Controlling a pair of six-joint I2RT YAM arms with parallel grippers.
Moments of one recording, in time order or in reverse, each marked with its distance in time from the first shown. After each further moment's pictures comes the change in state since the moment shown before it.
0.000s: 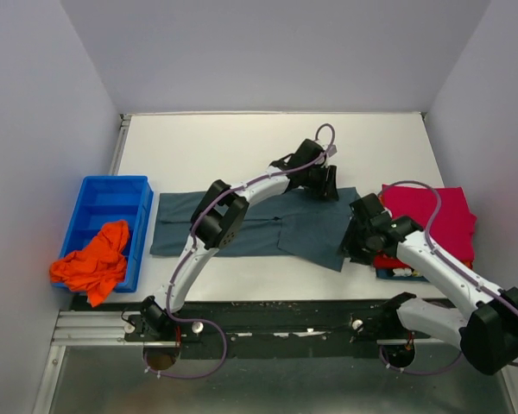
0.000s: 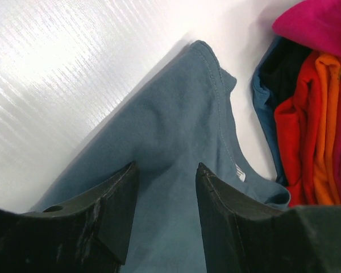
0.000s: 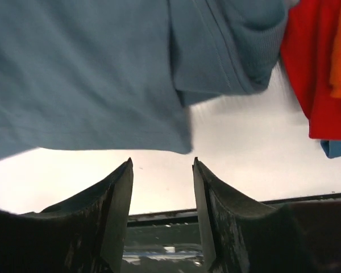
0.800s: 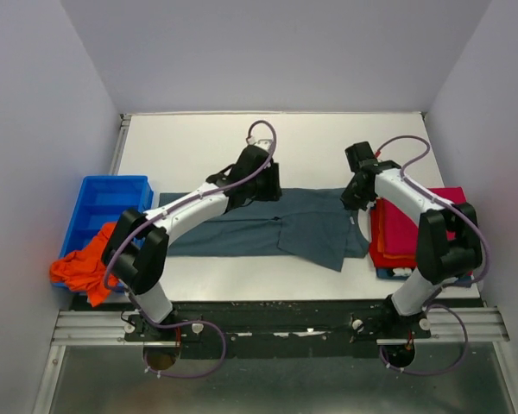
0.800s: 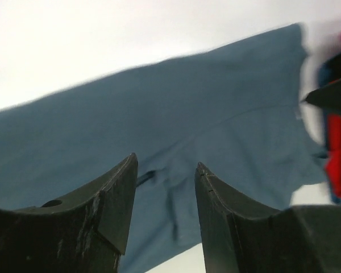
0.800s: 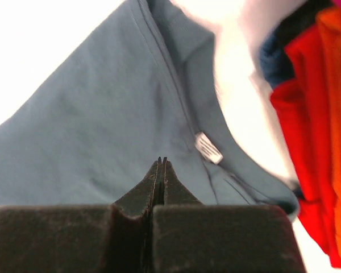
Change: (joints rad) left arm 0.070 -0.801 -0.770 0.035 -0.410 -0.016; right arm -0.194 0.542 0.460 0.104 0.162 -0.069
